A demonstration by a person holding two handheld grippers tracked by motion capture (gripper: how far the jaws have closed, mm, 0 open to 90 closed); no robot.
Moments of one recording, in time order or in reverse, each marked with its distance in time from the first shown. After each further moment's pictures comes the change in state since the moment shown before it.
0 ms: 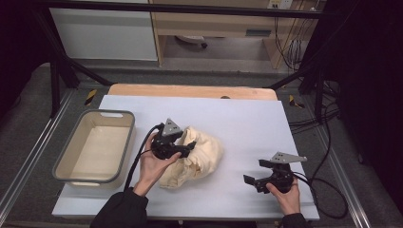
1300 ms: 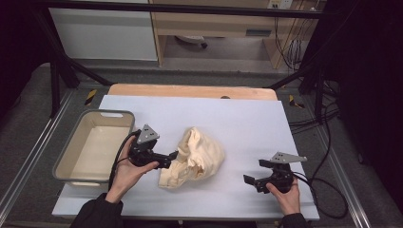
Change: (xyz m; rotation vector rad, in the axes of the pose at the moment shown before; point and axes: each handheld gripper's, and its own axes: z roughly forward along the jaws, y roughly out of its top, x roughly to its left) left arm 0.020 -0.030 -0.047 0.005 0.053 -0.016; right arm 0.000 0.000 0.000 0.000 -0.001 0.003
